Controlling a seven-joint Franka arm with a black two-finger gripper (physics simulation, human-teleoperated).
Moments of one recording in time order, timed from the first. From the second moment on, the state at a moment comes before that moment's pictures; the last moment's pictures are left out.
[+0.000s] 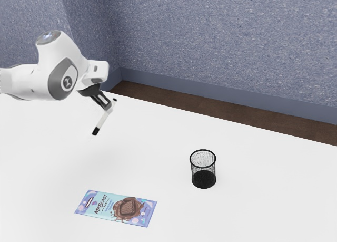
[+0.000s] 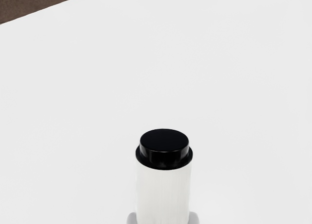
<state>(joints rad) 0.06 0.01 0.06 -2.14 -0.11 2.53 0.55</state>
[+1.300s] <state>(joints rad) 0.06 0.24 -0.47 -1.98 -0.16 2.73 0.54</state>
